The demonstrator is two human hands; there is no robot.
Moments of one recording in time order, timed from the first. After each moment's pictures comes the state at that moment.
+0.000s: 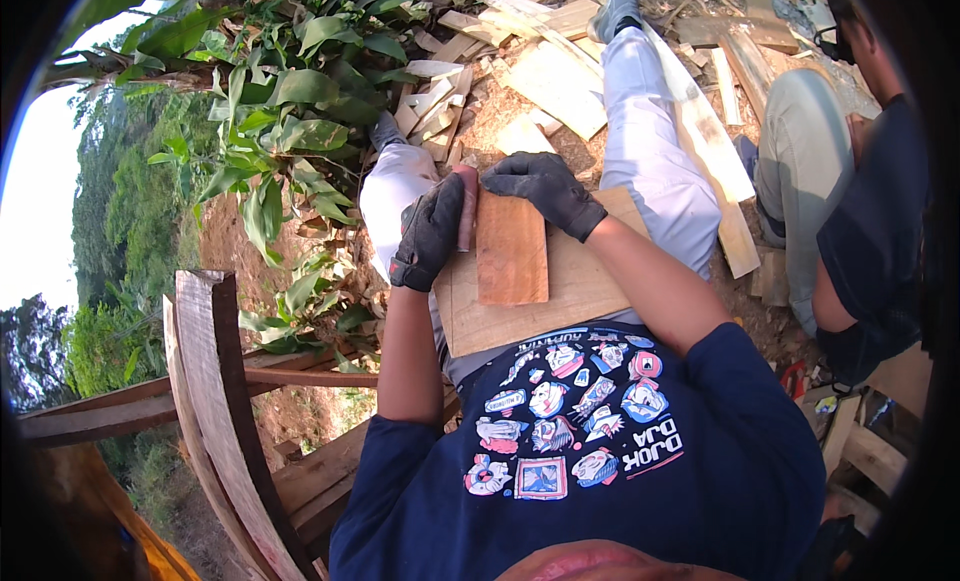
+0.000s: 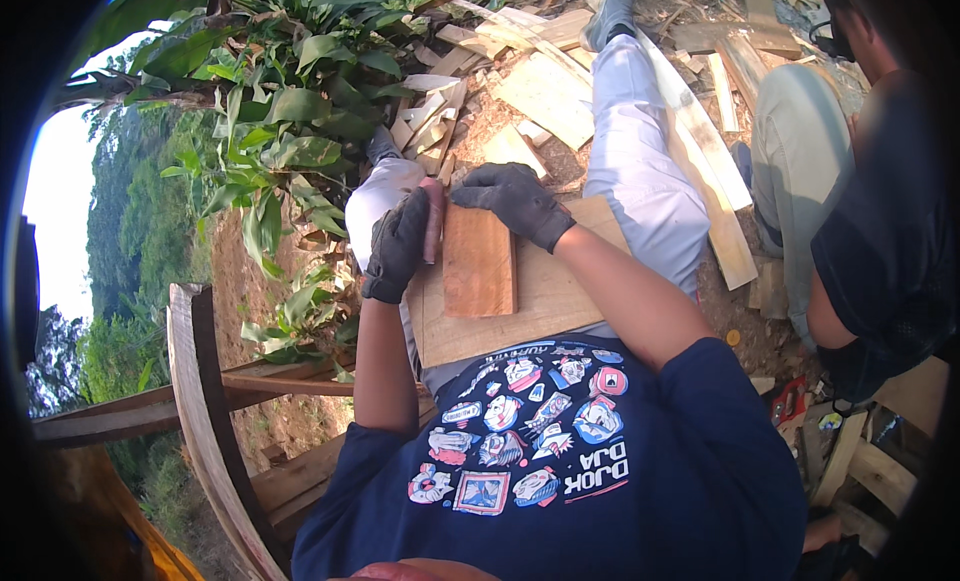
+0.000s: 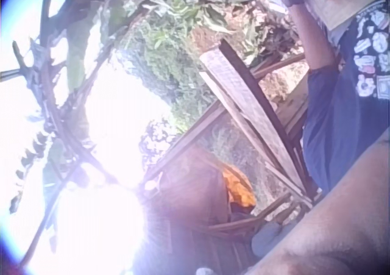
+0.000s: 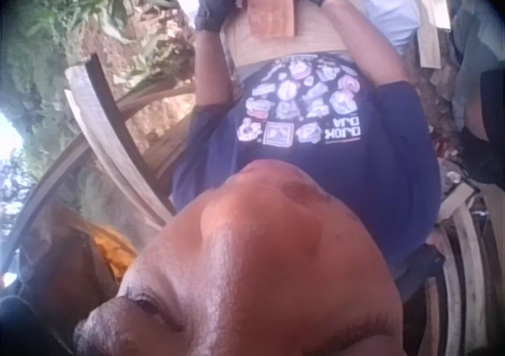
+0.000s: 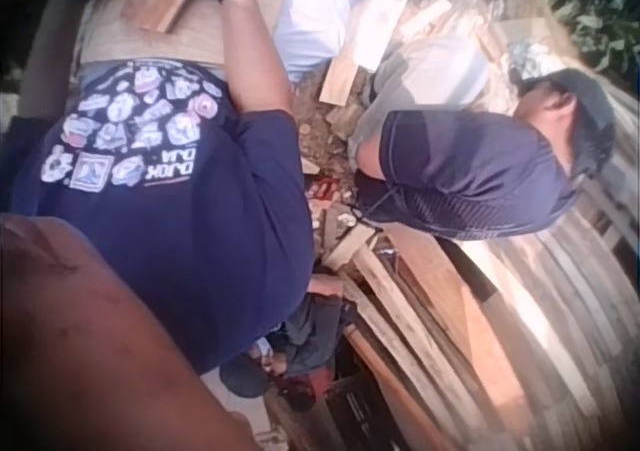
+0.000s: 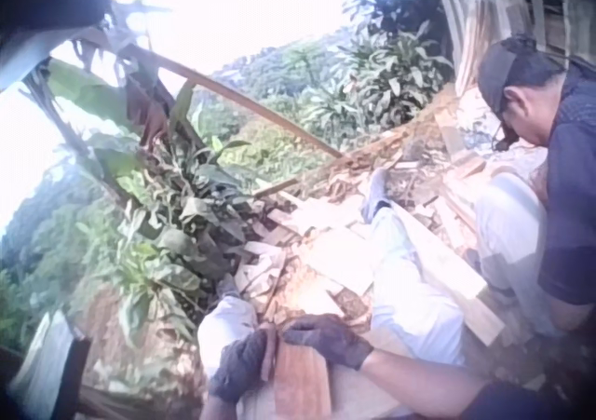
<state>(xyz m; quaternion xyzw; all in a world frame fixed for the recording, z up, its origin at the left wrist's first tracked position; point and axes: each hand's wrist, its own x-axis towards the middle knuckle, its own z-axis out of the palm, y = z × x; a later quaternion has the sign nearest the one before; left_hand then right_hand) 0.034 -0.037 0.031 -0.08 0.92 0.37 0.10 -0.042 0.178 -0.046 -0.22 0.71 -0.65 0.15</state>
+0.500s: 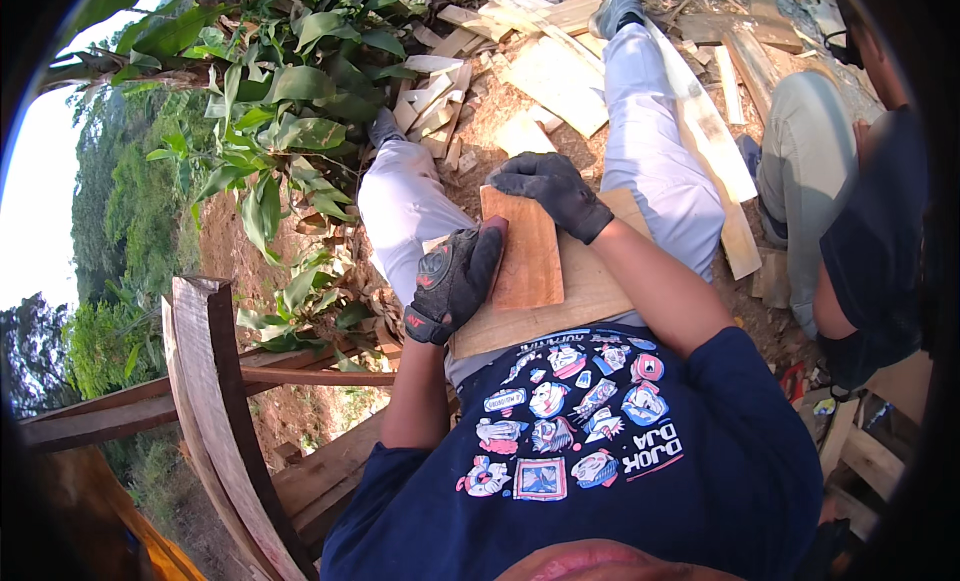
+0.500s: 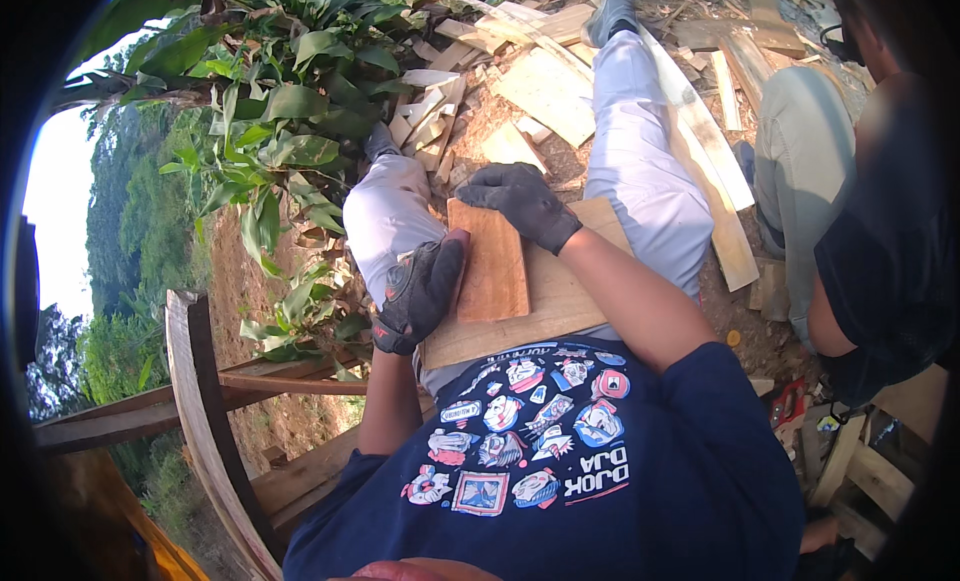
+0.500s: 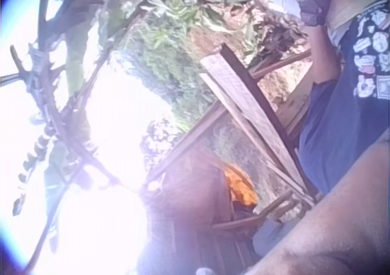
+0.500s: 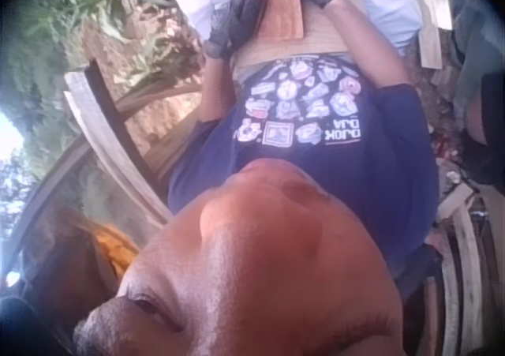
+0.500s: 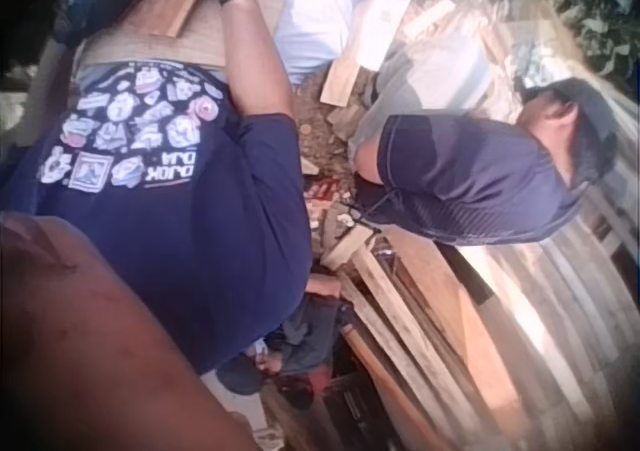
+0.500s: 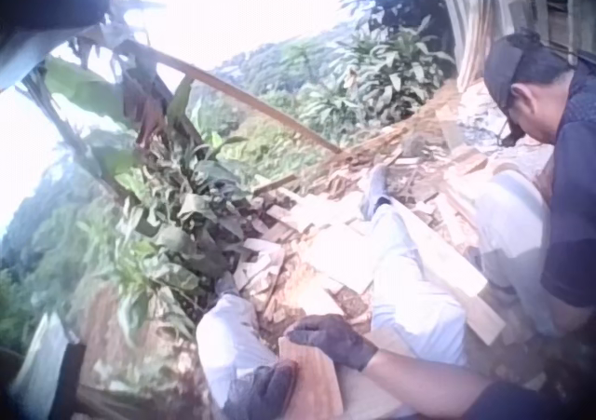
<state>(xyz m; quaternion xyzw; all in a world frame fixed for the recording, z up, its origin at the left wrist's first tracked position) 0.082 0.011 0.064 -0.04 0.94 0.31 0.17 -0.042 0.186 -0.045 -0.19 0.69 -0.67 0.19</state>
